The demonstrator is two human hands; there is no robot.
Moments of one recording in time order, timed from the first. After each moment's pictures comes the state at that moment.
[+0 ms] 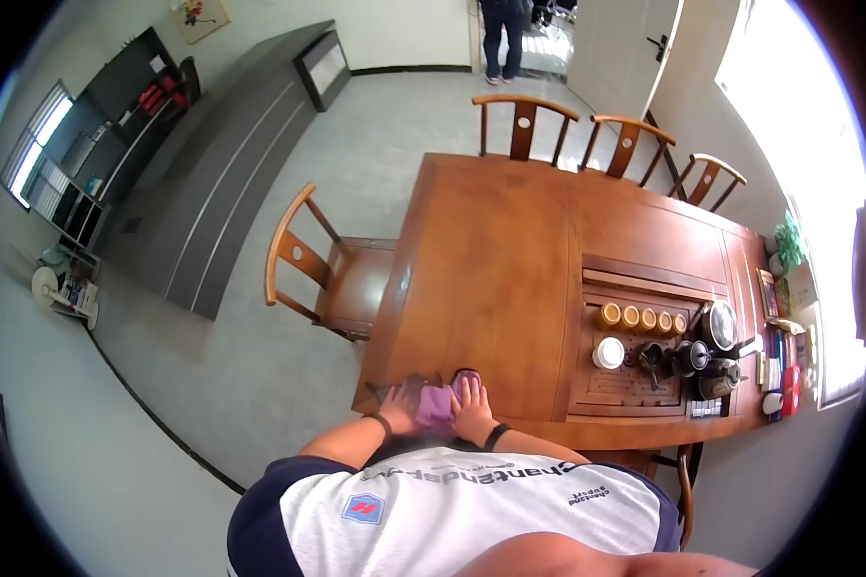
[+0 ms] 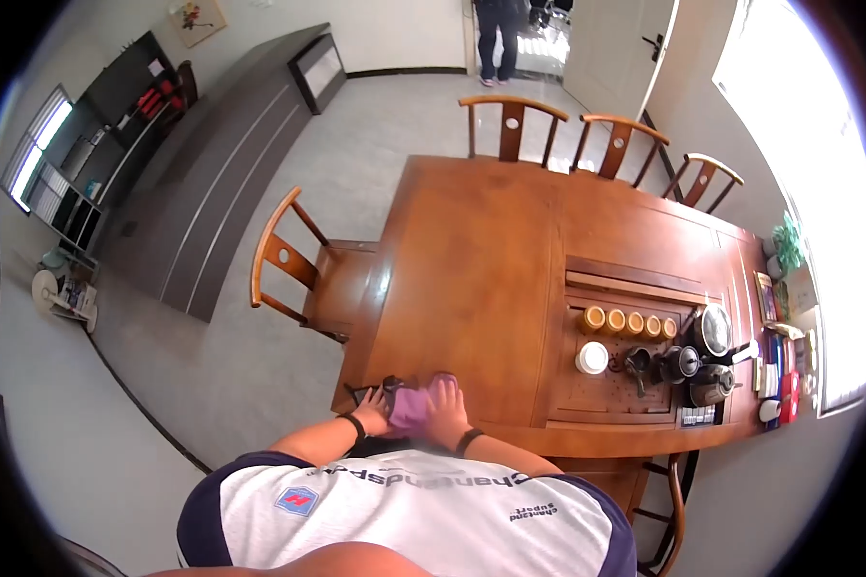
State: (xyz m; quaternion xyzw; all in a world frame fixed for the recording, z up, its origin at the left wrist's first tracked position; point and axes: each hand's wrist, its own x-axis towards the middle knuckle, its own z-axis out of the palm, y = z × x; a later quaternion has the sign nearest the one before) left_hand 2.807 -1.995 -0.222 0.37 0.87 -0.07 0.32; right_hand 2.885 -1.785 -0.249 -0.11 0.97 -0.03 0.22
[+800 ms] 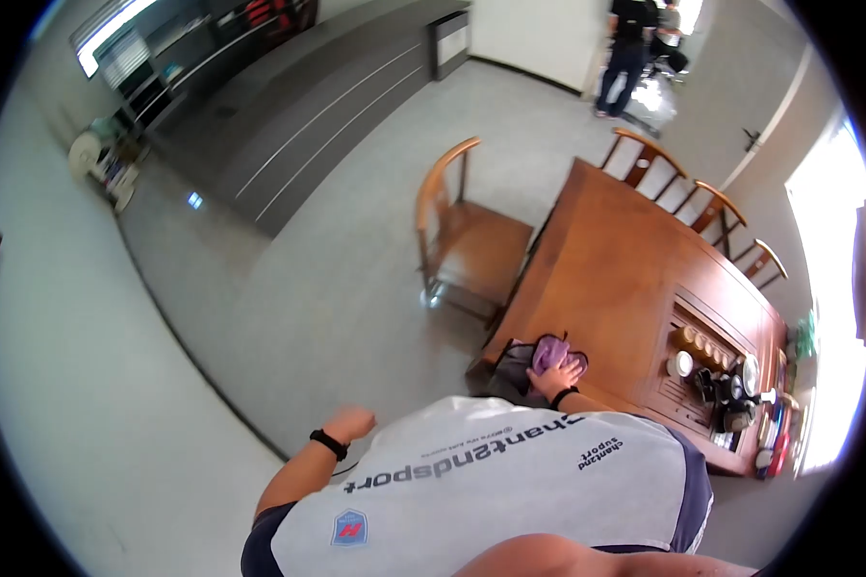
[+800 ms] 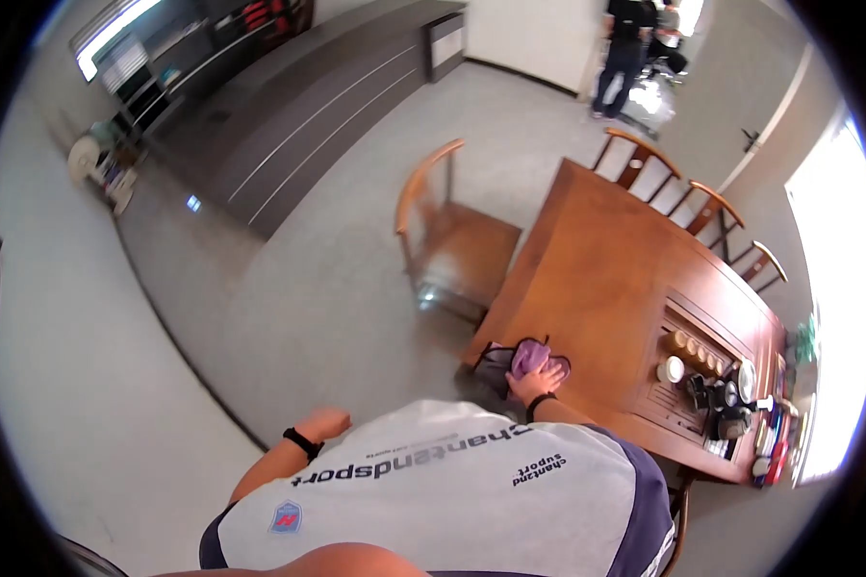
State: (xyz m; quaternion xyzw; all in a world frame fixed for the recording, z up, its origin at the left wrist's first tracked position) left_hand 2.963 -2.414 -0.152 0.16 0.91 0.07 0.37; right_hand 2.869 -1.927 -0.232 0.27 0.93 -0.10 0.23
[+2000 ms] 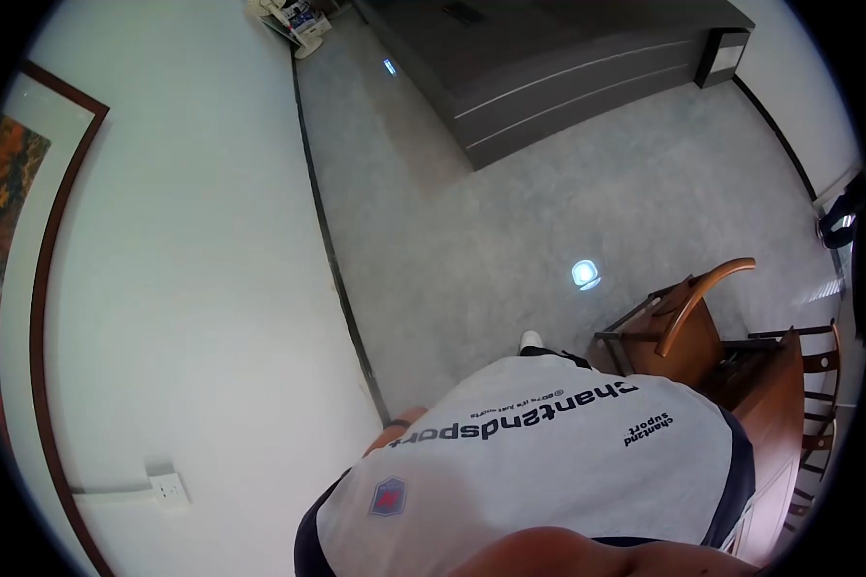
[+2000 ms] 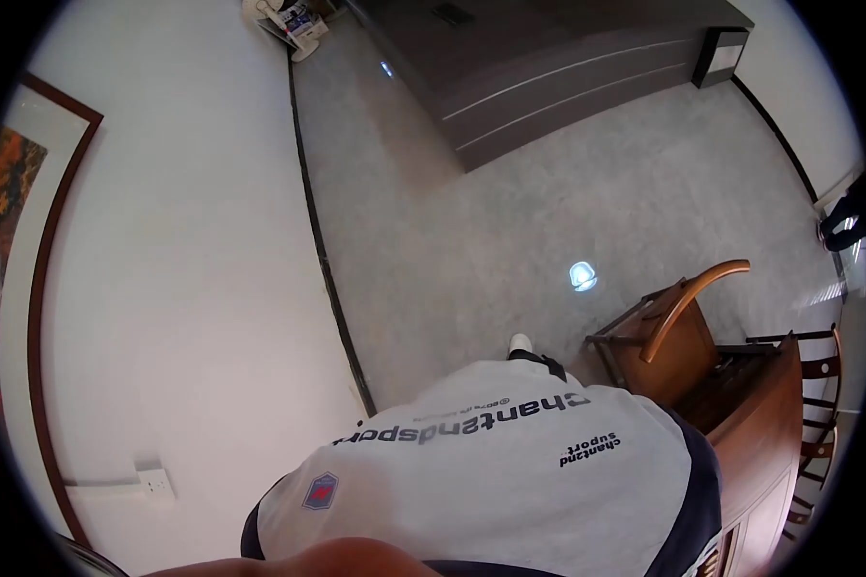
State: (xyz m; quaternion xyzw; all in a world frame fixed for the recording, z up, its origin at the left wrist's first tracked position) left_hand 2.913 -2.659 -0.119 -0.37 0.76 0.39 0.37; right_hand 2.533 -2.268 -0.357 -0.27 0.81 0.00 0.51
